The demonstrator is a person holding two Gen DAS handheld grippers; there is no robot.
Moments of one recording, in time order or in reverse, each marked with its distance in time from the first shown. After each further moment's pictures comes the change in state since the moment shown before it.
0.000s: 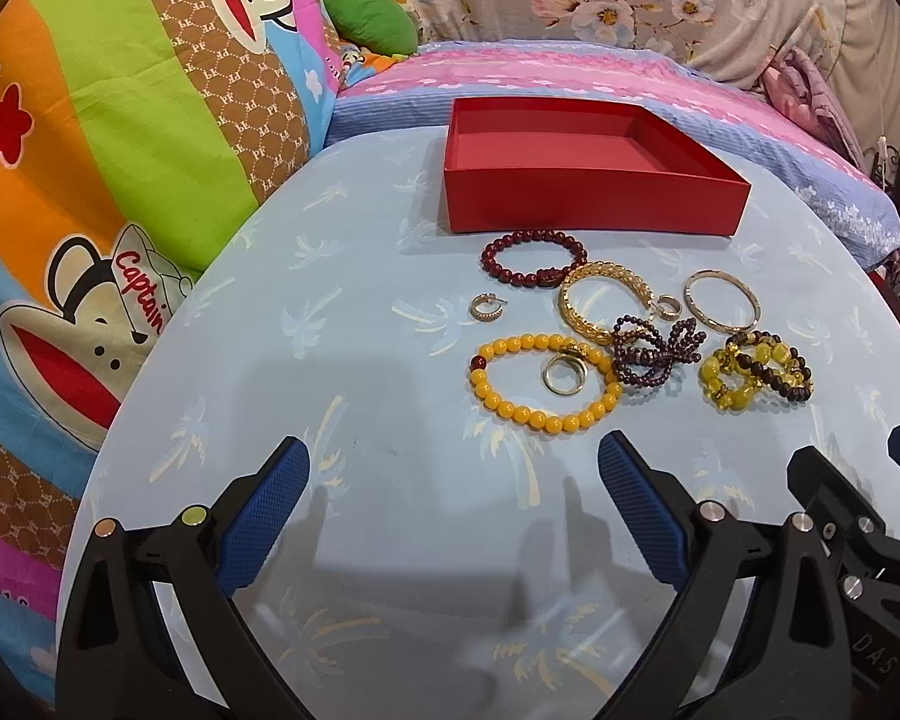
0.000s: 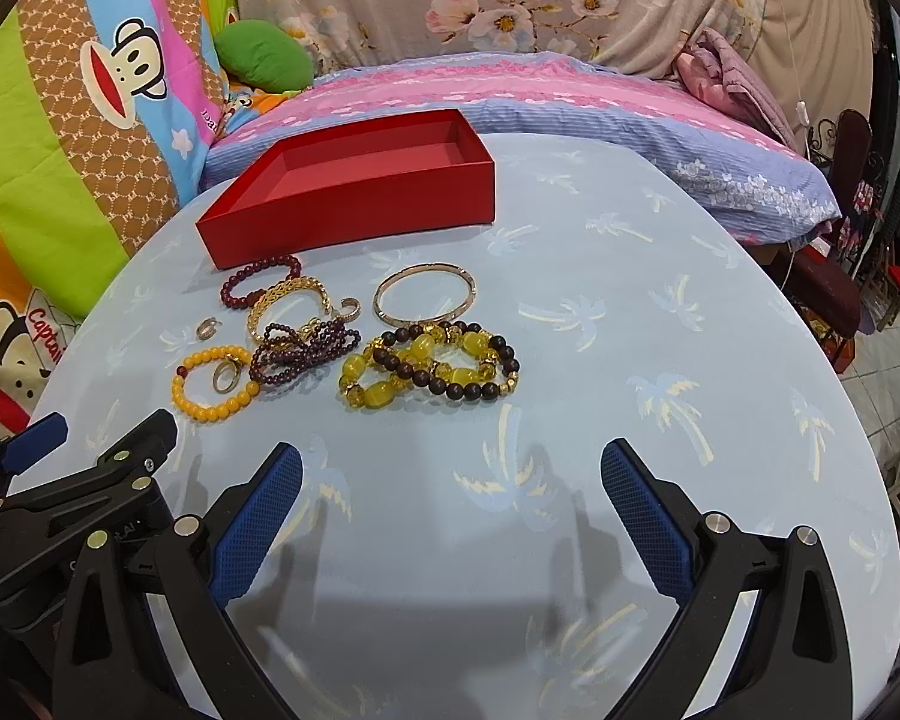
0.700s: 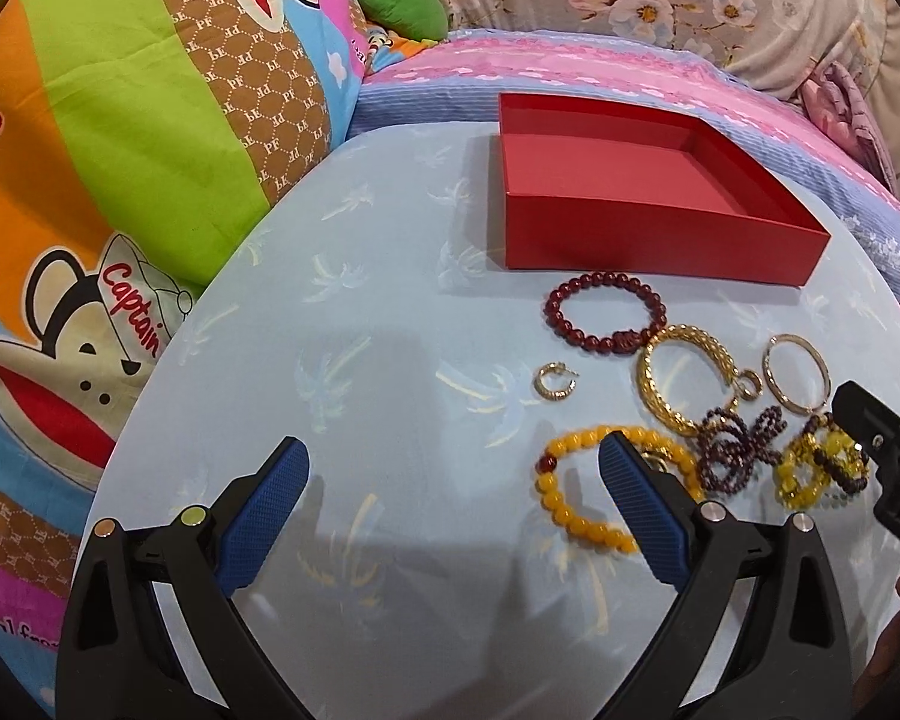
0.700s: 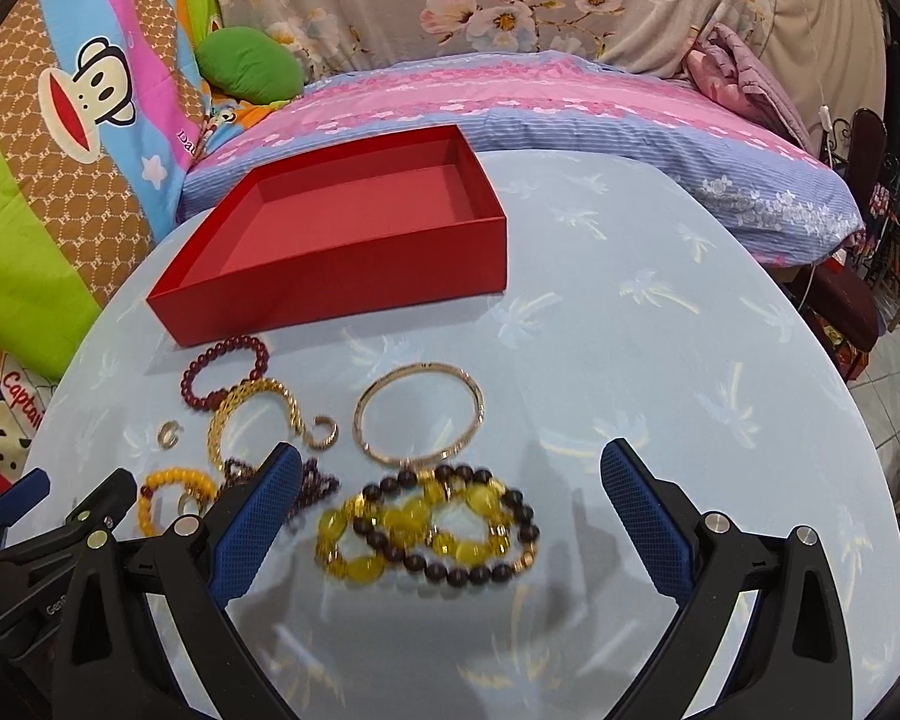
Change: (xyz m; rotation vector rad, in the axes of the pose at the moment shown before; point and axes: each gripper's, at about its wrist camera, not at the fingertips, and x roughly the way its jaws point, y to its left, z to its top) left arm 0.044 0.023 0.040 -0.050 0.038 0.033; right arm 0.059 0.000 0.063 0.022 0.002 0.019
